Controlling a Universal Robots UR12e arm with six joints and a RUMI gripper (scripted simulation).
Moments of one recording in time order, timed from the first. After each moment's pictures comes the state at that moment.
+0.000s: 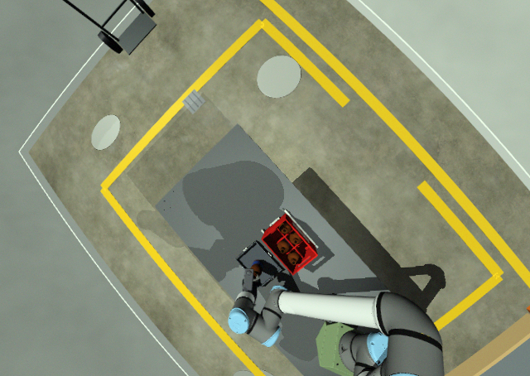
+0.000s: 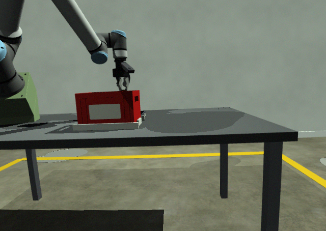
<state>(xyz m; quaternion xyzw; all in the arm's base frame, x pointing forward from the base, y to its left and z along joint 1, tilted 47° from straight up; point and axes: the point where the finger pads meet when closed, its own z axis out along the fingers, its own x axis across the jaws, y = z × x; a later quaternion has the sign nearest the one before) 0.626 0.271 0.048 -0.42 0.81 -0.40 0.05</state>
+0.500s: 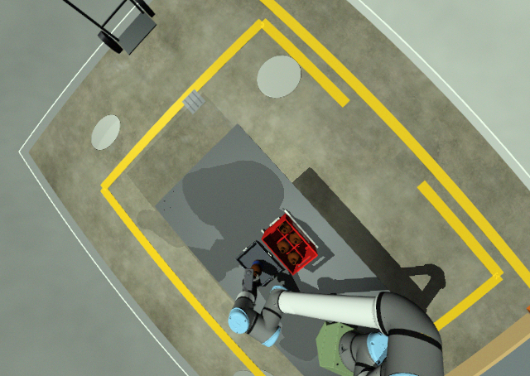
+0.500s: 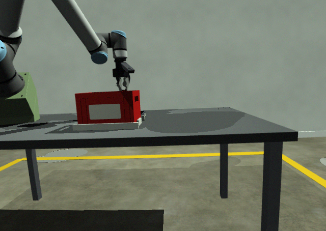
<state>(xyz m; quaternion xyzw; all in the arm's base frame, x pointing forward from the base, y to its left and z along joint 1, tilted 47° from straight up) 0.626 0.271 0.048 -0.42 0.81 -0.40 0.05</state>
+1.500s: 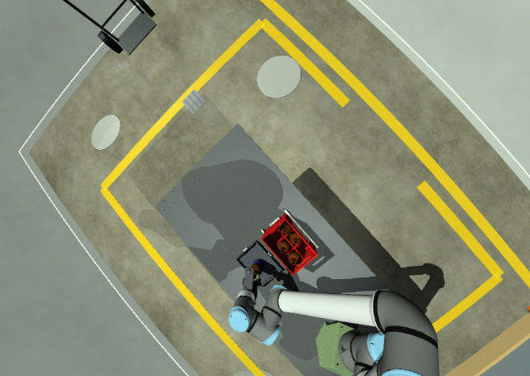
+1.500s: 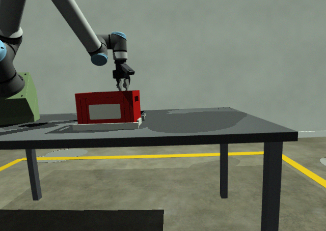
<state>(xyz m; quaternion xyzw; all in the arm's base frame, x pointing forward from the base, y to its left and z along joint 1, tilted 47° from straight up) 0.630 0.265 0.042 -0.42 0.81 -0.40 0.05</state>
